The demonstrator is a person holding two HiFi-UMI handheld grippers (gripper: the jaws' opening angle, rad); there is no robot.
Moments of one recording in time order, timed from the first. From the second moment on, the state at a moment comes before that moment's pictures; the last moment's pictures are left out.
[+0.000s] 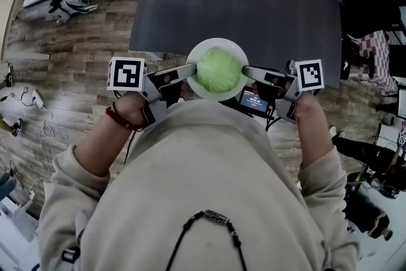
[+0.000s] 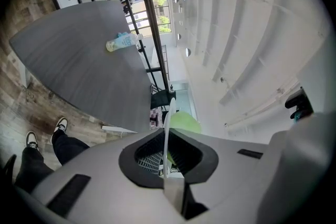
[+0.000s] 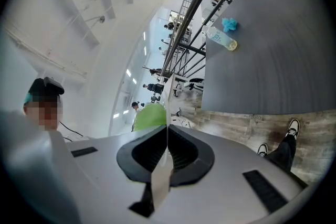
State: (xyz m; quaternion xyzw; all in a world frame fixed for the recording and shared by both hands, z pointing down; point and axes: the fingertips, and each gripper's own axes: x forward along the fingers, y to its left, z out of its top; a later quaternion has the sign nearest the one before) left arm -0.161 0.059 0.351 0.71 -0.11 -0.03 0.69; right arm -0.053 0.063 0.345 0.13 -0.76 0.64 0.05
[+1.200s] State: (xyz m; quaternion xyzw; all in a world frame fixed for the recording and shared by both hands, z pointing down) left arm -0.015 -0.052 0.367 0.71 -0.13 -0.02 0.69; right arm 0.092 -0.050 0.368 0.09 -0.75 0.65 0.03
